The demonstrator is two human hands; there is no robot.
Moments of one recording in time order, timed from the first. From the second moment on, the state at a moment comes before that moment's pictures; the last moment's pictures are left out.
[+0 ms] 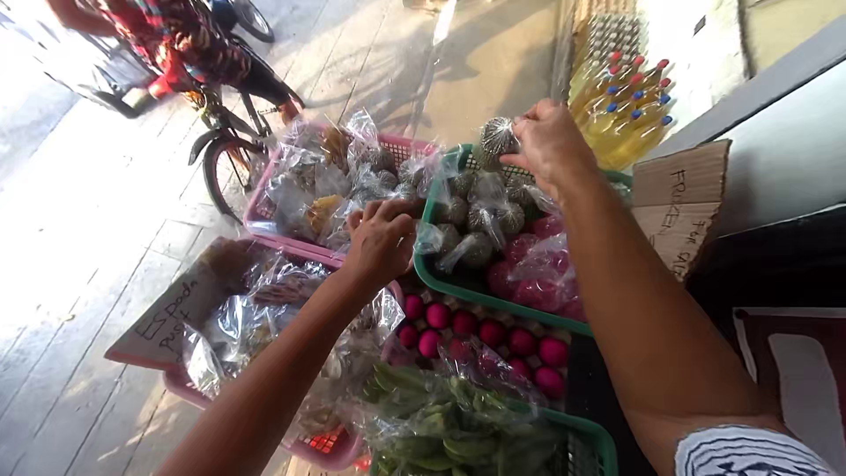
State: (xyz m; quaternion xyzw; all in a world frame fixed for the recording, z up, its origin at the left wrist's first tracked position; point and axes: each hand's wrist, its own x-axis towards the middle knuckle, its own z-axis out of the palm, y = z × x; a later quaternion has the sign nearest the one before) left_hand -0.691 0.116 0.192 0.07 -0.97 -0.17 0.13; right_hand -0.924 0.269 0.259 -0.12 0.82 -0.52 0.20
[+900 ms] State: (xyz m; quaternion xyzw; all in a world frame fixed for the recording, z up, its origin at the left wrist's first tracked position) left_hand -0.654 0.047 0.192 0.29 -0.95 -0.13 0.03; right_hand -0.837 0.252 0.222 -0.41 0.91 -0.11 0.05
